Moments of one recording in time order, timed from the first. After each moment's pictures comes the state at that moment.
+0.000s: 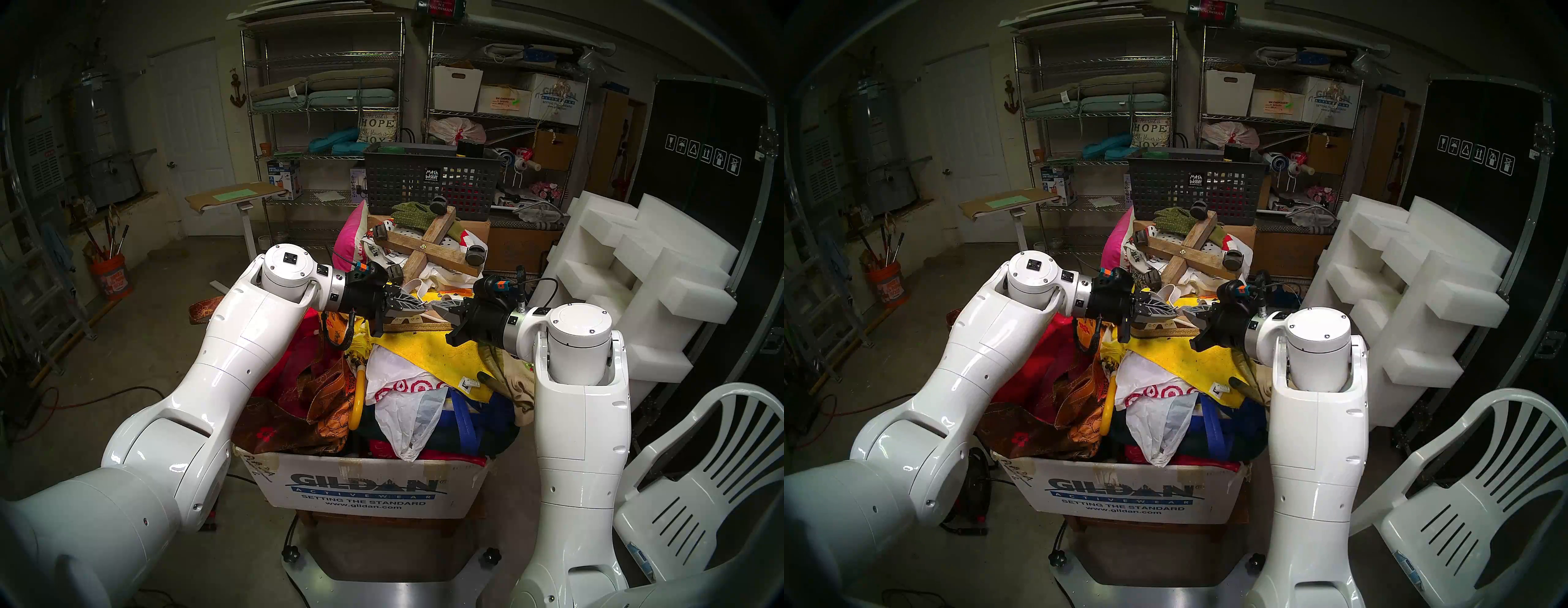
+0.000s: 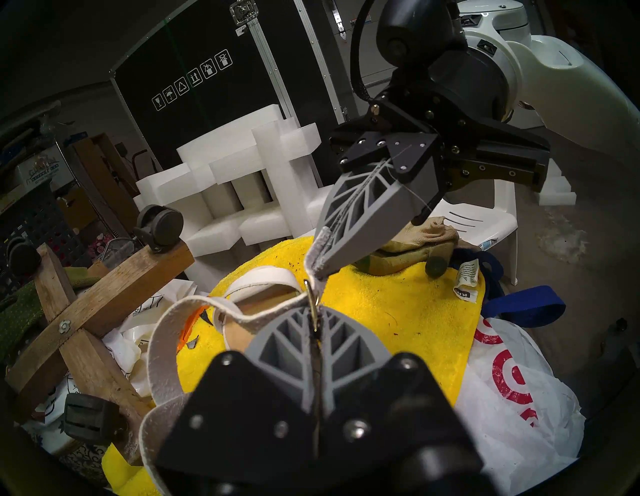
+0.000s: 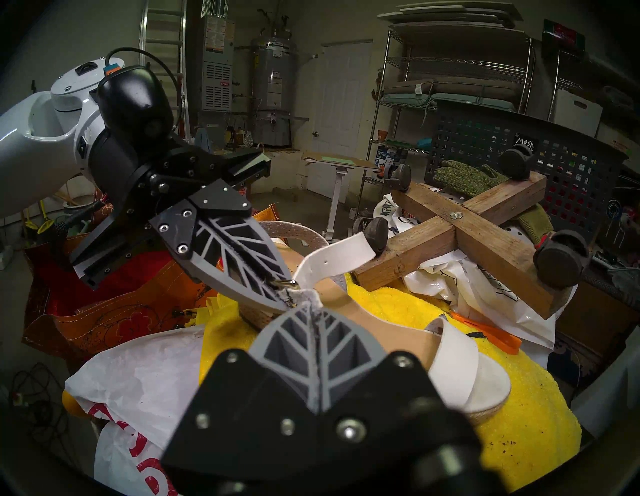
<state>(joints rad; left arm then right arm) 0.79 -1.33 -1.22 -1.11 0.04 0.00 -1.28 -1.31 -1.69 1.74 -1.84 -0.53 0.50 1.11</state>
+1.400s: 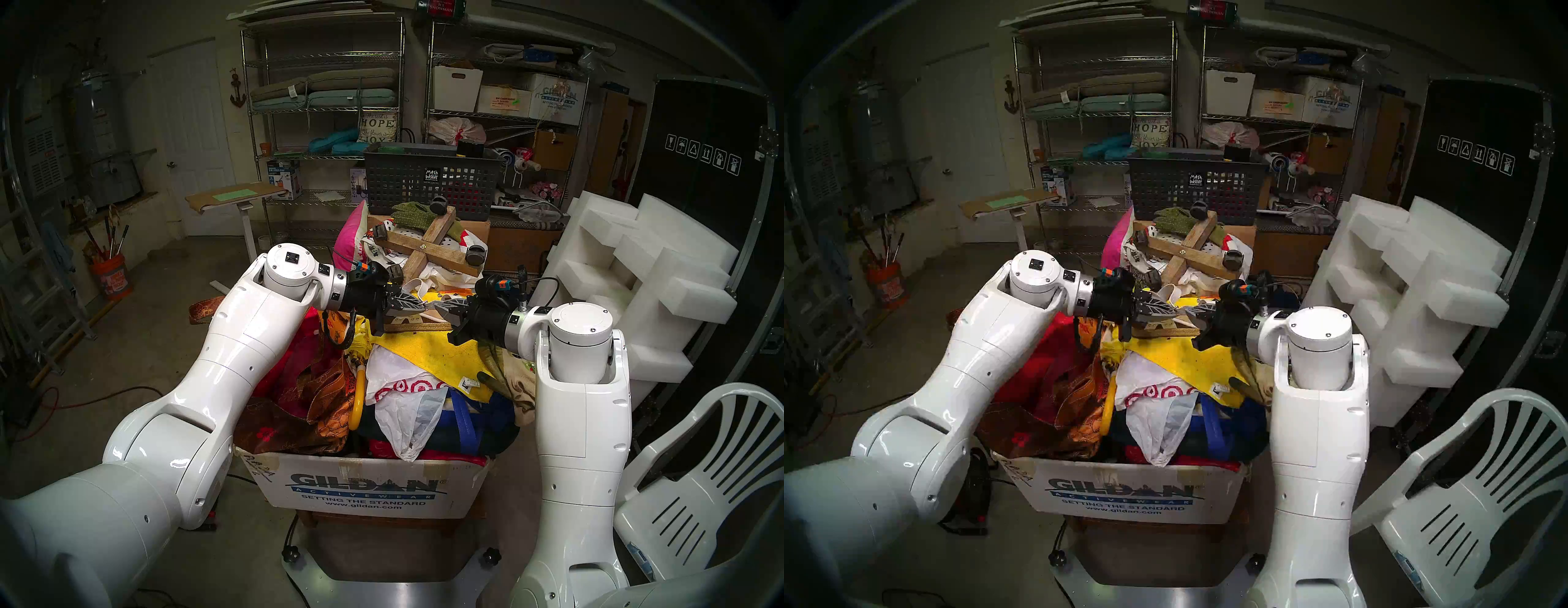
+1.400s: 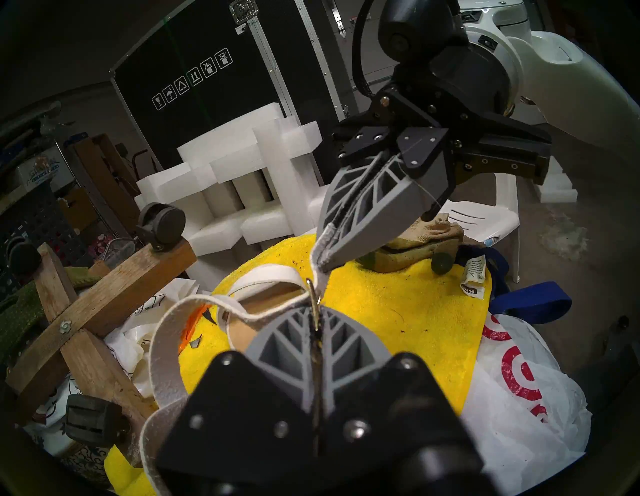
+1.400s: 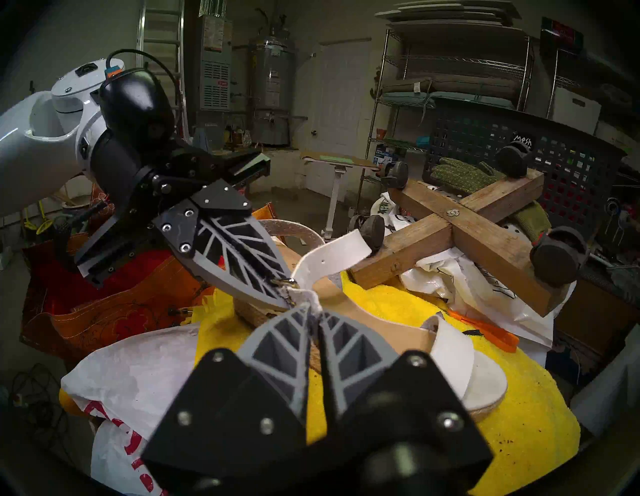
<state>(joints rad) 0.77 -1.34 -1.22 -1.08 0.05 -0.02 -1.28 -1.30 -1.69 1.75 -1.83 -0.53 0.50 1.11</state>
